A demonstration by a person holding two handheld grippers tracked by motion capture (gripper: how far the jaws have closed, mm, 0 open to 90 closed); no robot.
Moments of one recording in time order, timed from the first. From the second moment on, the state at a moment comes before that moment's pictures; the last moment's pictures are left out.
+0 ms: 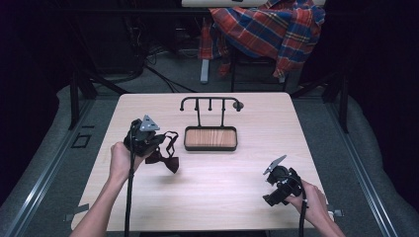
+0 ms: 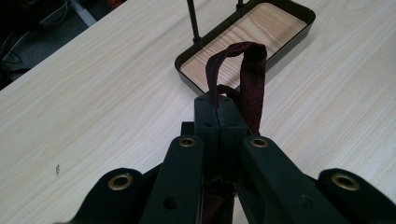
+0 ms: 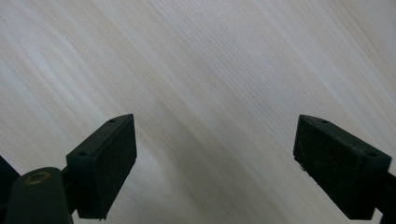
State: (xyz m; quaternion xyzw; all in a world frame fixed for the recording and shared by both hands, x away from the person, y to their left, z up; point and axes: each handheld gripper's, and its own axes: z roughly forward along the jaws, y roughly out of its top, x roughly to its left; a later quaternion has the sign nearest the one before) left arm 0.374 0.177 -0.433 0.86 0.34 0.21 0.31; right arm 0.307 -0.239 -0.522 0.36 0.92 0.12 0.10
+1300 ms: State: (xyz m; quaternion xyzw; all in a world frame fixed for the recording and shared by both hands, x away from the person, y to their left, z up) left arm 0.416 0.154 -0.391 0.86 0.33 0.24 0.32; right arm 0.306 -0.232 -0.530 0.35 0.93 0.11 0.08
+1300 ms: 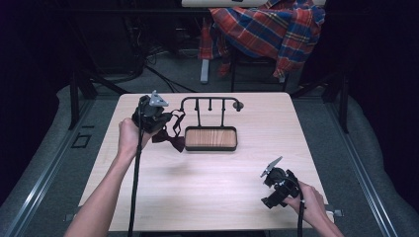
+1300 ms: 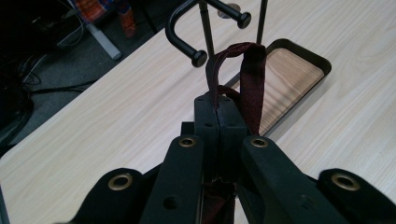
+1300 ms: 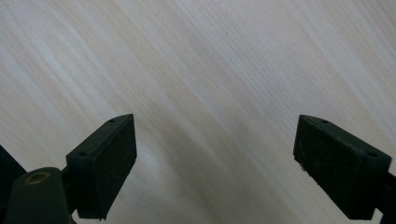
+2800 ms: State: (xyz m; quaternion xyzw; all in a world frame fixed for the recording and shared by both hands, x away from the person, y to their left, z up) left arm 0.474 0.130 -0.397 0.85 0.35 0.25 0.29; right arm 0.305 -0.235 -0.531 0.35 0.93 0.11 0.08
